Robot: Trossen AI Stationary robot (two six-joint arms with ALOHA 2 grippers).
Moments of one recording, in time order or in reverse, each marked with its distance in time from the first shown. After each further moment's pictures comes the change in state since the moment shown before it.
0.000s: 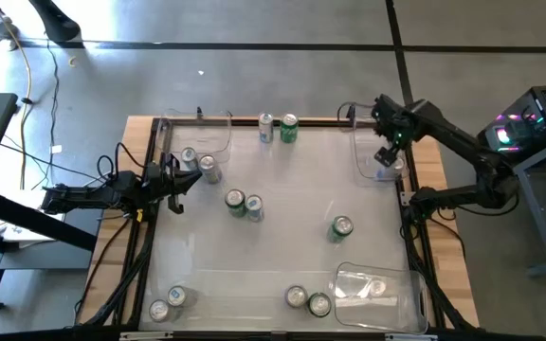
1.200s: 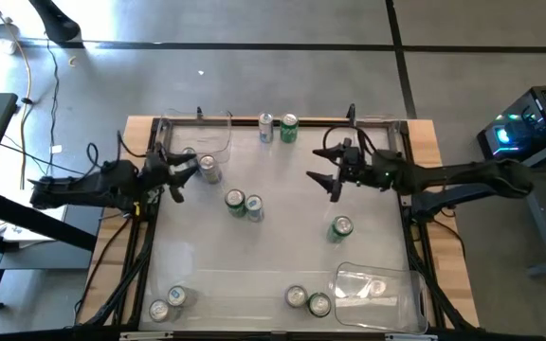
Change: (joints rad) left arm 0.000 0.236 0.347 -0.406 -0.187 0.063; right arm 0.772 -0.175 -0.531 1.823 -0.144 0.218
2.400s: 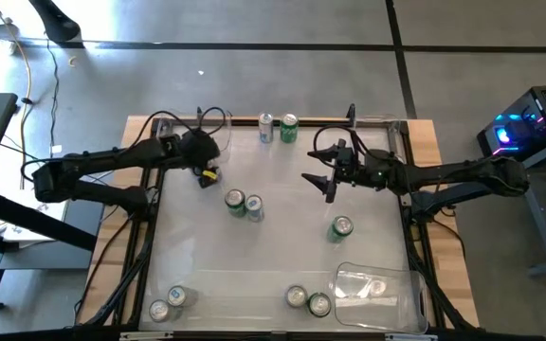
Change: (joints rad) left arm 0.430 0.884 0.419 -0.485 0.220 0.212; right arm 0.001 0.054 0.027 -0.004 -0.025 0.008
